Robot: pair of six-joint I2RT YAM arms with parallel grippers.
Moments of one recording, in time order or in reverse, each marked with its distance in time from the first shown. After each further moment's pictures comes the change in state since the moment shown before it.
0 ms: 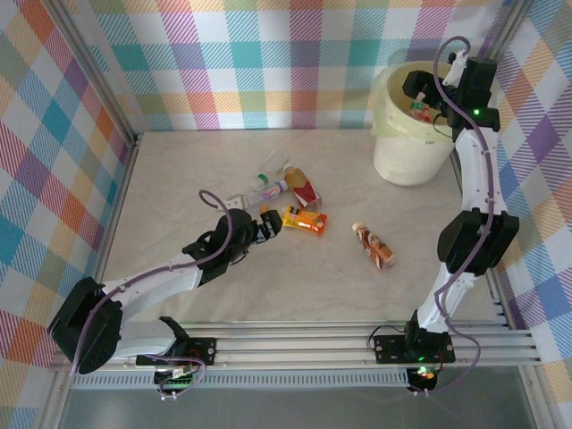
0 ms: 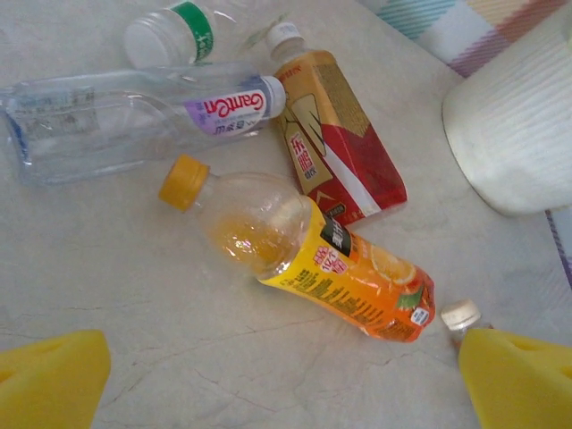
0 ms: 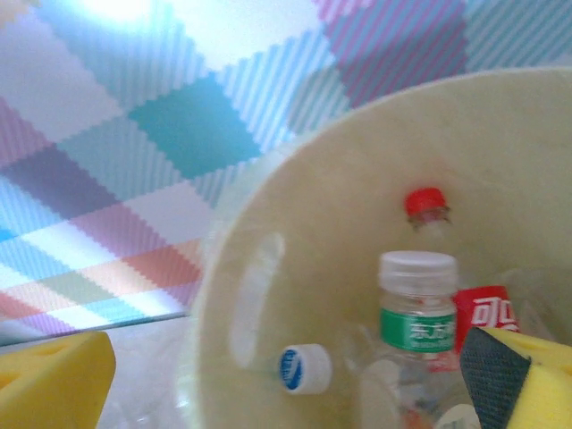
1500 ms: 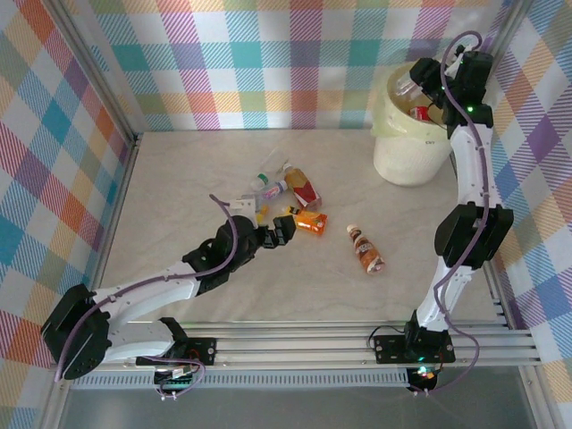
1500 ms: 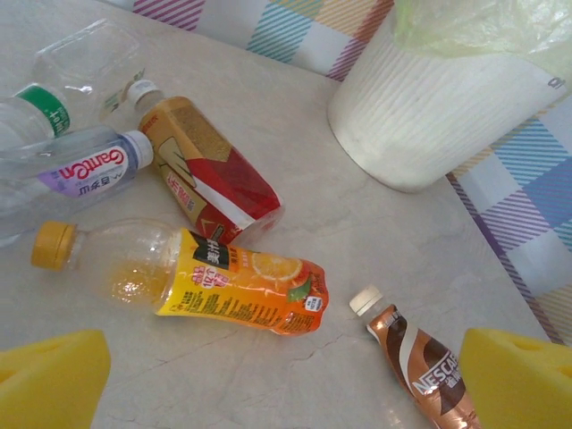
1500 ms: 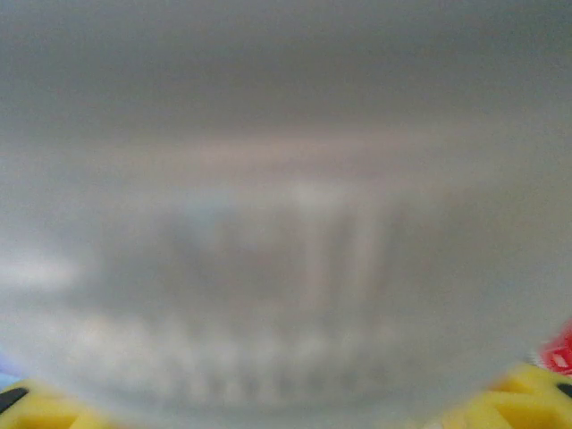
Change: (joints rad) left arm -0.126 -0.071 -0.018 0.141 -0.016 0.210; right arm 0.010 0.102 0.103 0.081 0.037 0.319
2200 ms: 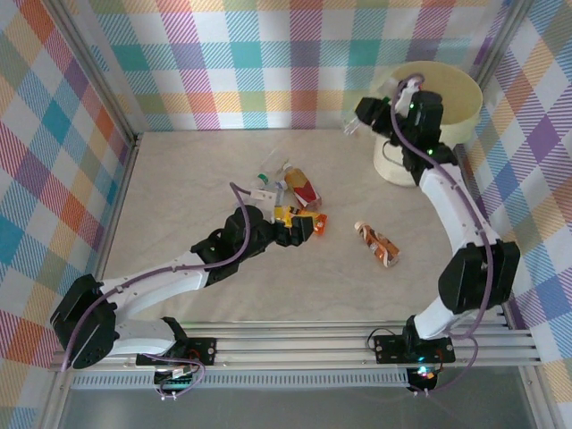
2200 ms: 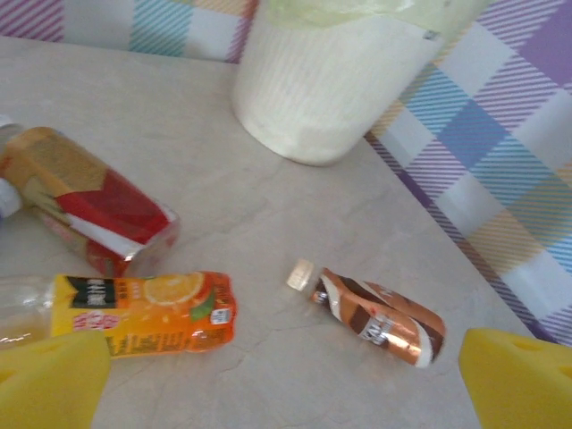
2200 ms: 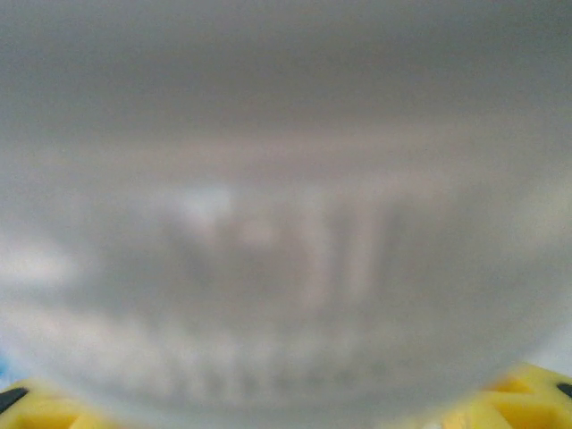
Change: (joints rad) left arm -0.024 0.084 0.129 0.005 0.161 0.151; right arm 0.254 -0.369 -0.588 0.280 -0.026 0.003
